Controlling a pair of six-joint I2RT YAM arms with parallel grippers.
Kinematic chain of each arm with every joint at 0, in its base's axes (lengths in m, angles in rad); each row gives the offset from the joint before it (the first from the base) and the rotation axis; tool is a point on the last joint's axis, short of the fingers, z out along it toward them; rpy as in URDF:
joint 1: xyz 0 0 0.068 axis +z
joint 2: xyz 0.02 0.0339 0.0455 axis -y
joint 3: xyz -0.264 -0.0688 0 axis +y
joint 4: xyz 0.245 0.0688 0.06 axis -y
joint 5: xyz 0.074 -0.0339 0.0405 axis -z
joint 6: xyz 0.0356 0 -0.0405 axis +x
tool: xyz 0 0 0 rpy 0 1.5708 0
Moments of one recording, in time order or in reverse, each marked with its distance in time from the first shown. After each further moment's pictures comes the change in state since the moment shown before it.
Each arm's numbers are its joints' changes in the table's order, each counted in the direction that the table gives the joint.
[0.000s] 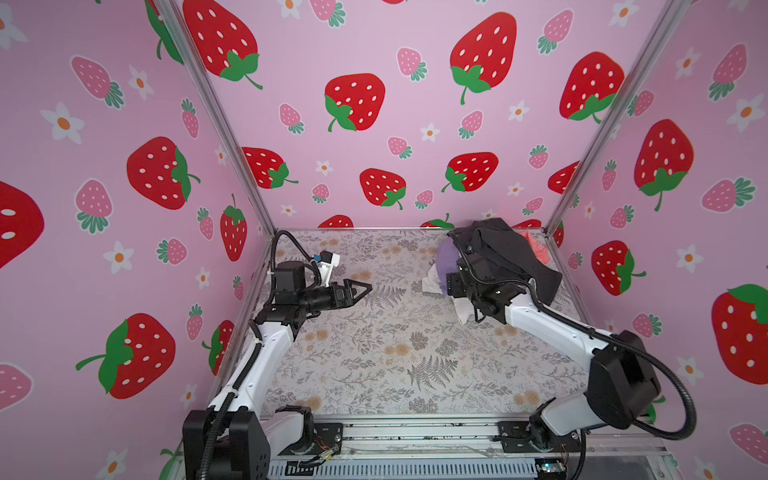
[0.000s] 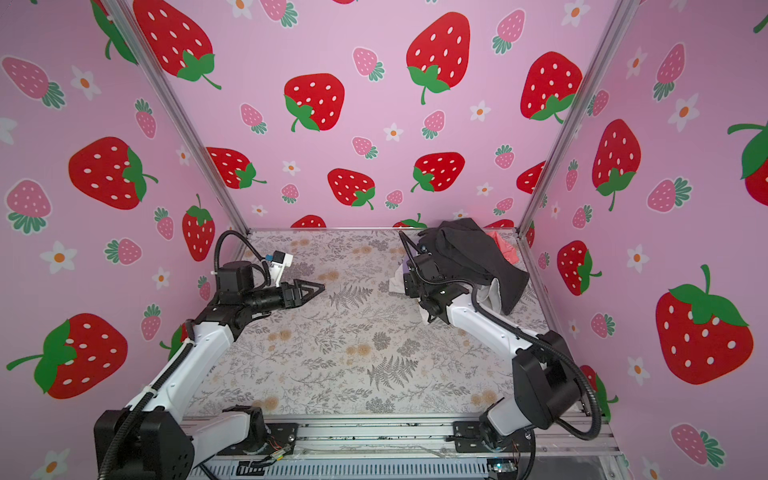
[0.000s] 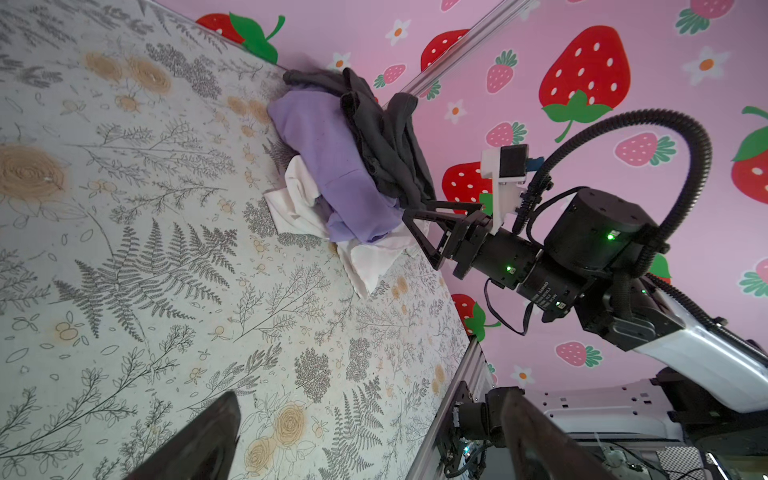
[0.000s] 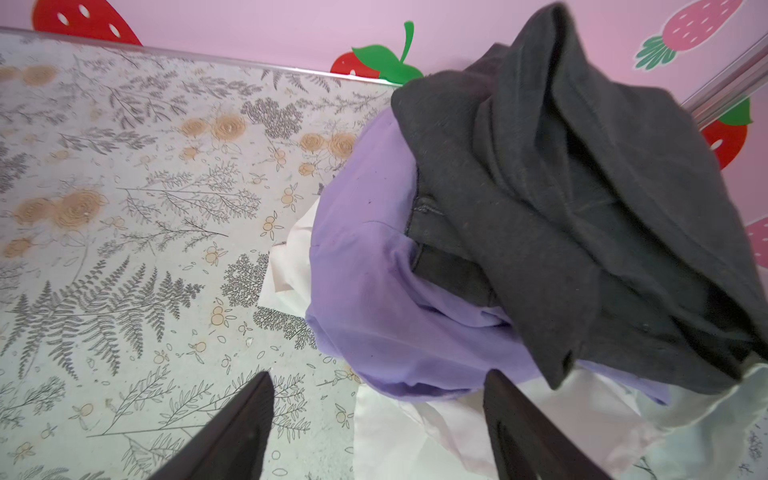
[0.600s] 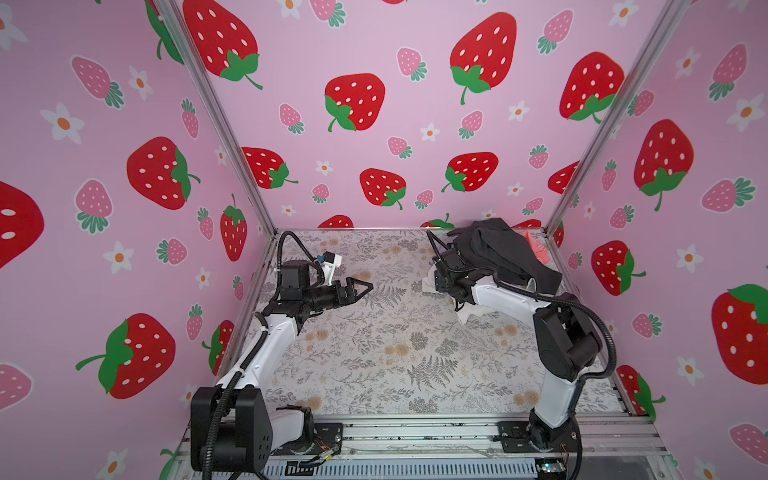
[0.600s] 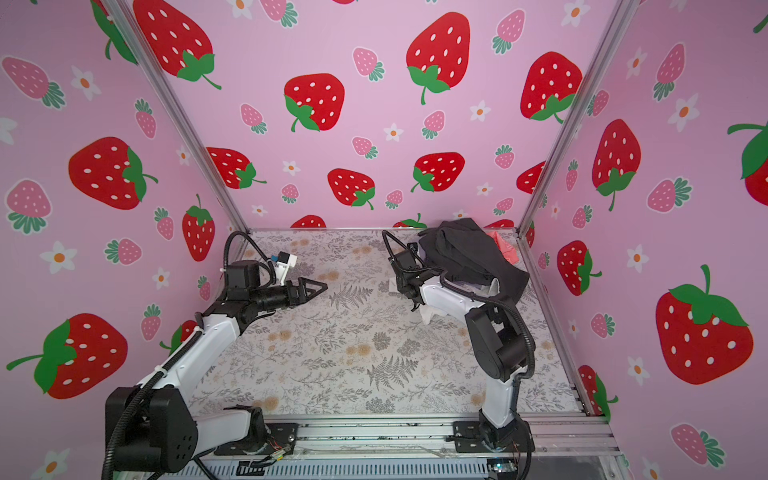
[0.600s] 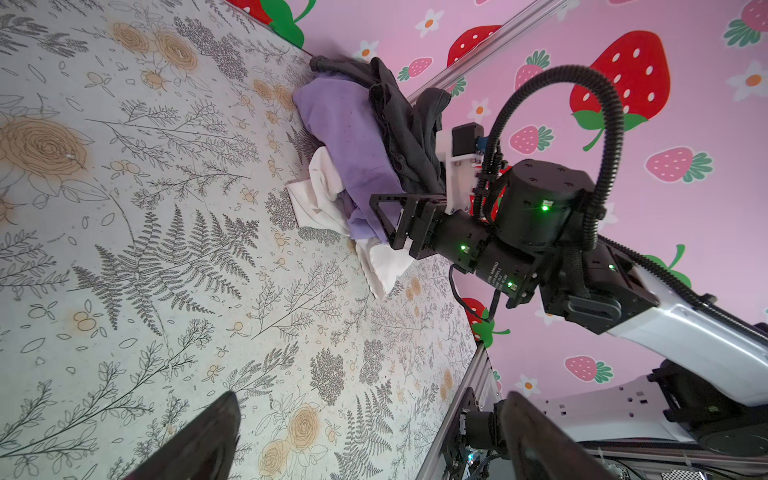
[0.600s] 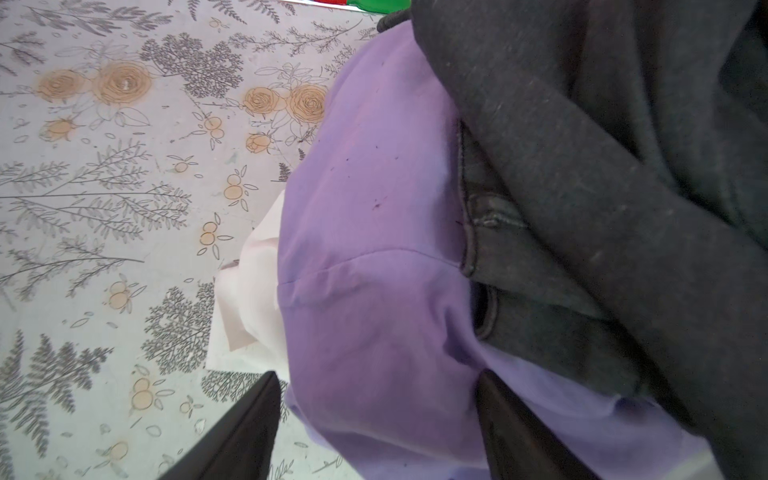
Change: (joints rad) left arm -0.003 -0.061 0.000 0.028 -0.026 0.005; right arm 0.000 -0.320 -0.203 -0.041 0.098 0.113
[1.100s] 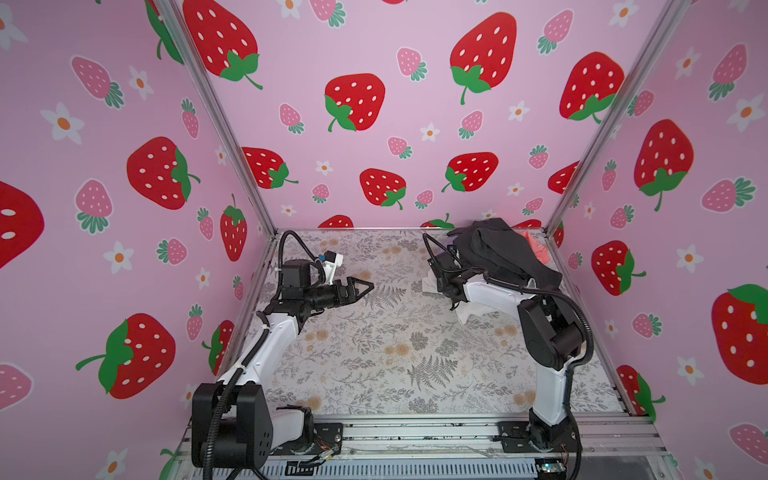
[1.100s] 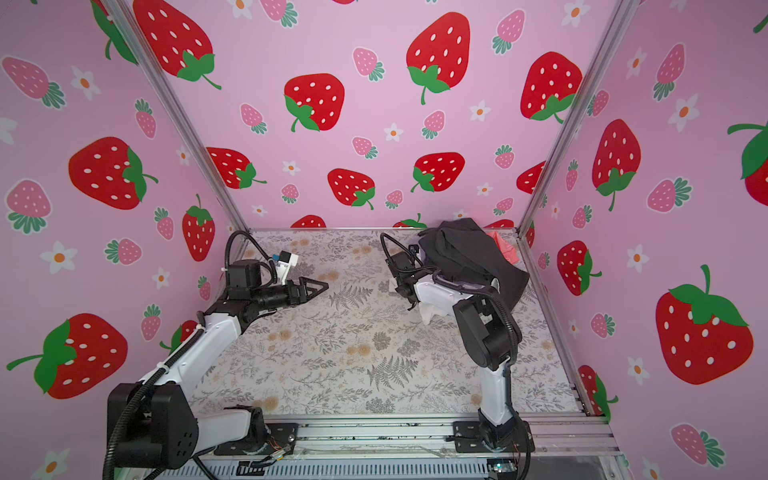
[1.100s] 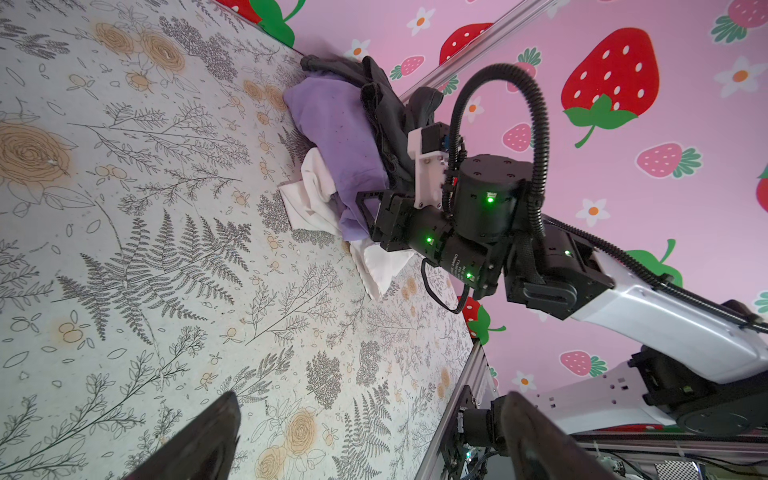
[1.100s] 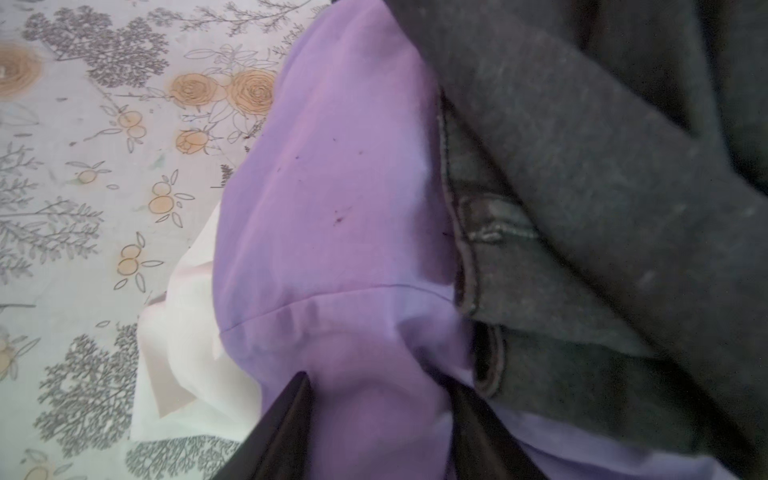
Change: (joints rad) left arm -0.004 -0.016 0.000 0.027 0.020 -0.001; right arm -0.010 -0.097 -0.034 -0.003 0.087 0.039
